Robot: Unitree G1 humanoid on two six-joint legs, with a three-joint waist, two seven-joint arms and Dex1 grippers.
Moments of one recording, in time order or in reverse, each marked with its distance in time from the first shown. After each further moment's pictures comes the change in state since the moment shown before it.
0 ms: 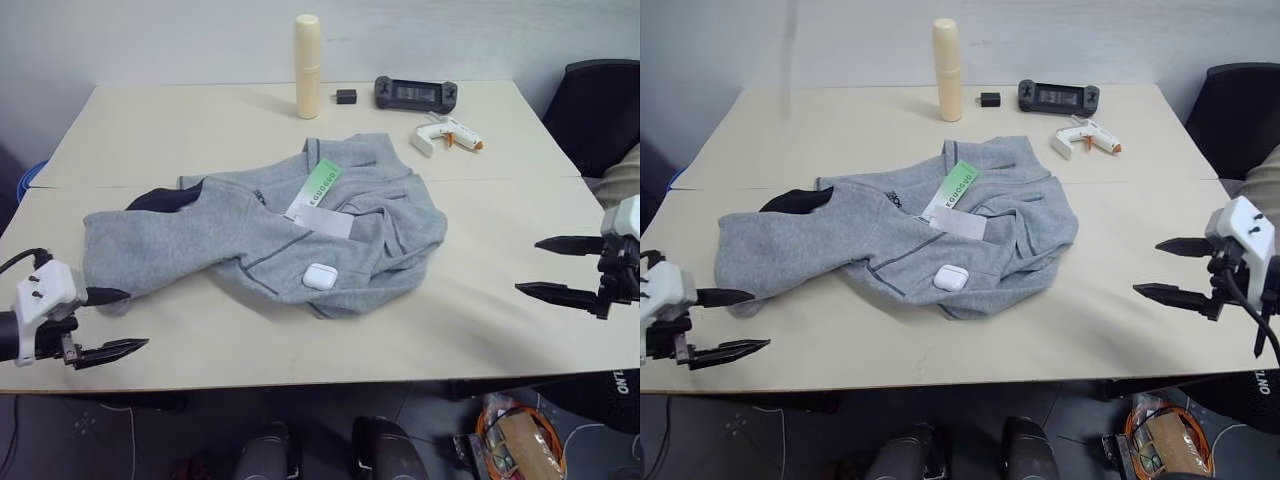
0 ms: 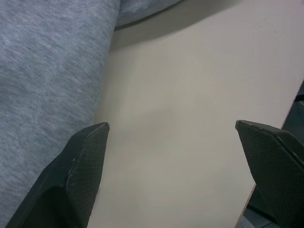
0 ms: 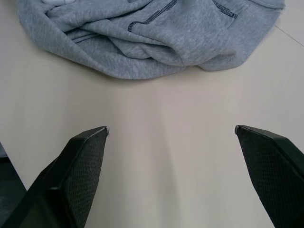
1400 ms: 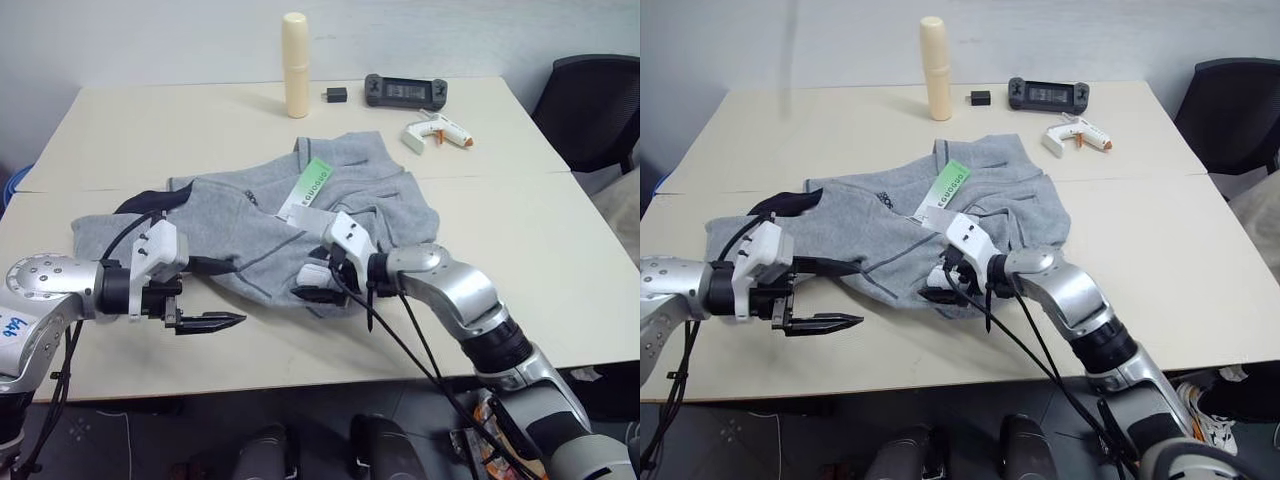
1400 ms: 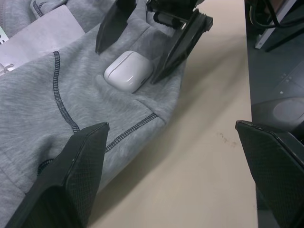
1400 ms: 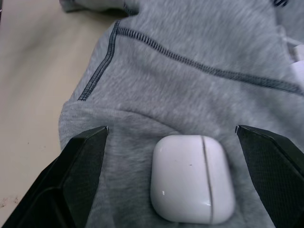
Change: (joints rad) left arm -0.462 -0.059 -0.417 -0.181 -0.225 0.217 0.116; right arm -0.539 0.796 0.761 -0.052 -0.152 0.277 -0.484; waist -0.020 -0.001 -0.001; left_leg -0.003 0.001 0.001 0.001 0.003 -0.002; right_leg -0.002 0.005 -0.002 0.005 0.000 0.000
